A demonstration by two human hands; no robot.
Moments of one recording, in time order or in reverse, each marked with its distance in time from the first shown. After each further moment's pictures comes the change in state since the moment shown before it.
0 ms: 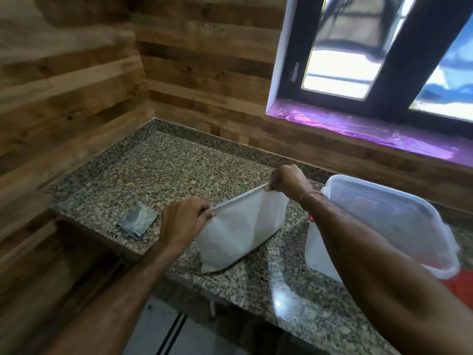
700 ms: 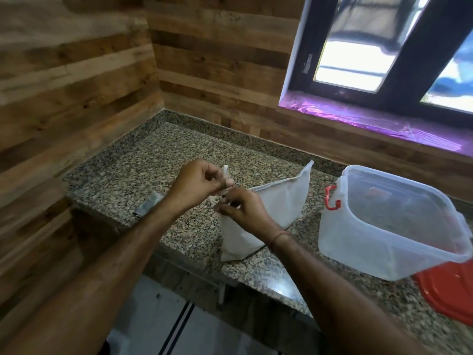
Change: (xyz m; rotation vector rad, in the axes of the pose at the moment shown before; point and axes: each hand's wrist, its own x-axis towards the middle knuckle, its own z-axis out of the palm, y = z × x) left_hand 0.024 -0.025 -0.059 -0.629 -0.190 -0.046; right_hand -0.088 -0.149 0.098 0.483 0.050 -0.243
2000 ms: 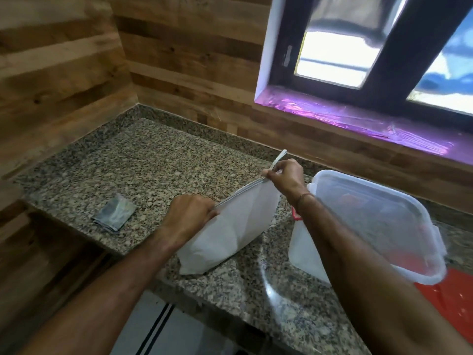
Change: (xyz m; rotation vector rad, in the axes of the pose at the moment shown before) left_hand 0.034 -0.003 0.119 0.943 -0.050 0.120; right_hand 0.057 0.138 -0.166 -0.150 0.295 0.460
